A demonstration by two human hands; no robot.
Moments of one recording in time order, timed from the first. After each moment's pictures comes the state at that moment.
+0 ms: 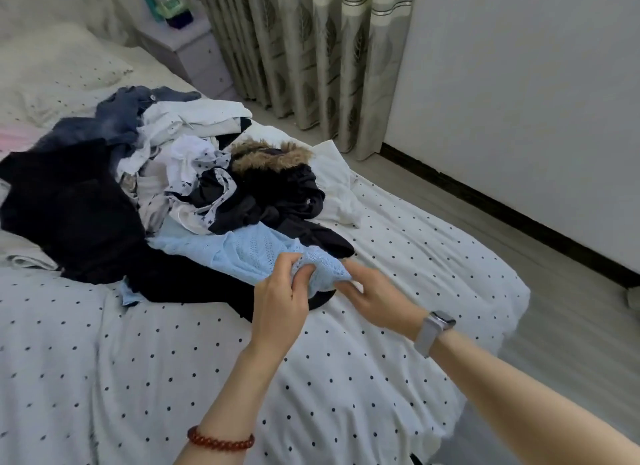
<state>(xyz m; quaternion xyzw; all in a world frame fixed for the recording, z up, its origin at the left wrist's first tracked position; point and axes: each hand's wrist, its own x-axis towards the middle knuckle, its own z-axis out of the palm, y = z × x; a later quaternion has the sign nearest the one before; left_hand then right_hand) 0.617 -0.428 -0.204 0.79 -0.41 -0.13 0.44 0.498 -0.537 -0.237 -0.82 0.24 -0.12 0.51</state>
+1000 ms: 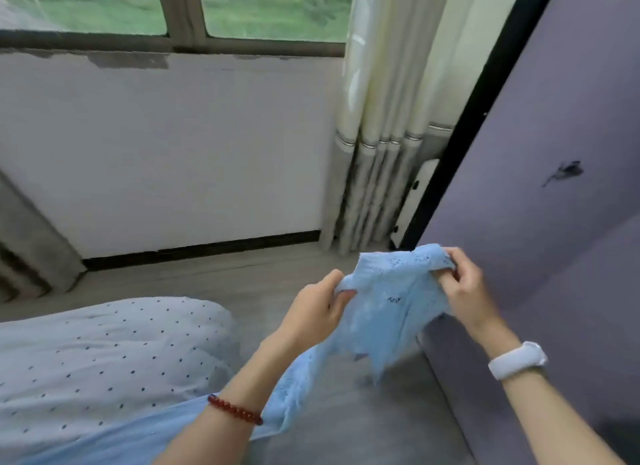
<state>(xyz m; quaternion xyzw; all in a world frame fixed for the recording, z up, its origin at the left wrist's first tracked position) 0.083 -0.487 -0.119 0.39 -0.80 -0.38 0.26 -0.127 -0.418 -0.078 -0.48 0.68 -0.50 0.22</state>
